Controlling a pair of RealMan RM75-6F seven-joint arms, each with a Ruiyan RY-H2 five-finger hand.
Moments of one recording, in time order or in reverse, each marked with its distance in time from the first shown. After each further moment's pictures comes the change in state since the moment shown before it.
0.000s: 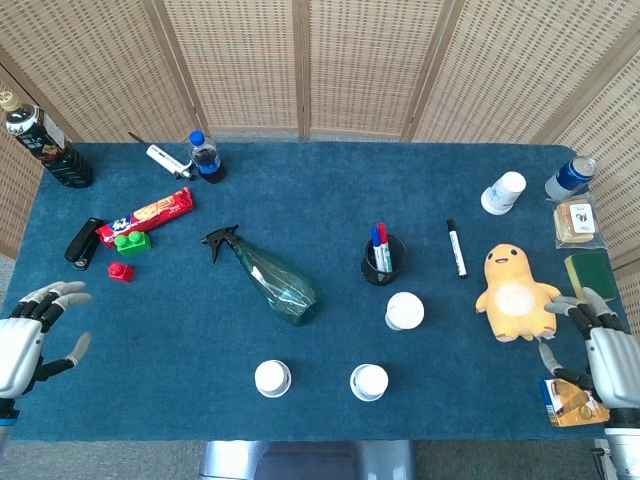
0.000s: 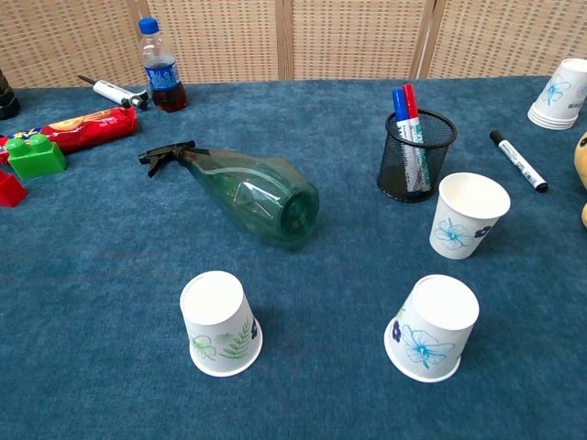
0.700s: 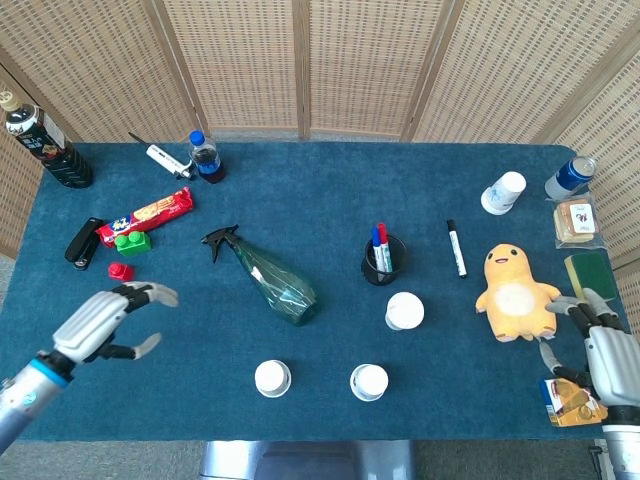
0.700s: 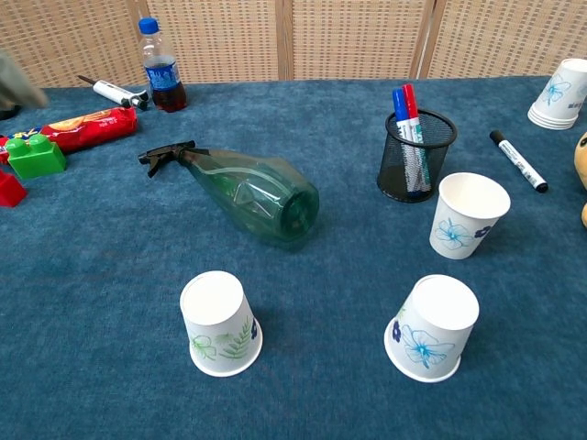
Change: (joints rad) left arm -0.345 0.124 -0.010 -0.037 0.099 -0.418 -0.424; right arm 0.007 -0.014 0.011 -0.005 0.048 -0.015 -0.041
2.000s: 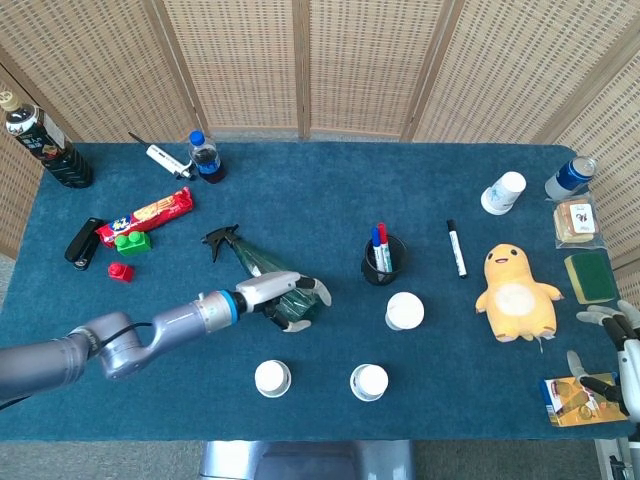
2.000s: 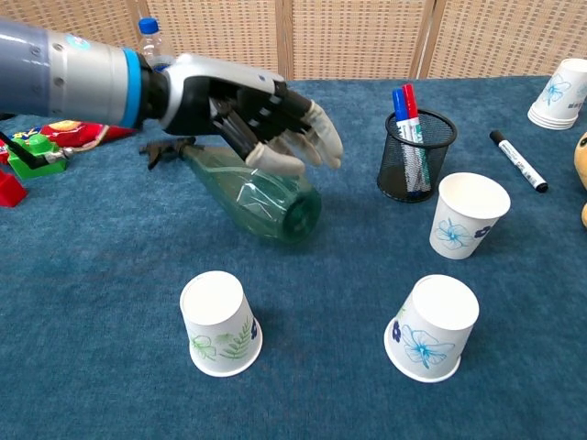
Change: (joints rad) left arm -0.669 -0.481 -0.084 0.382 -0.116 -0.555 -0.470; right arm -0.069 0.032 -0.008 -0.009 0.010 0.074 0.024
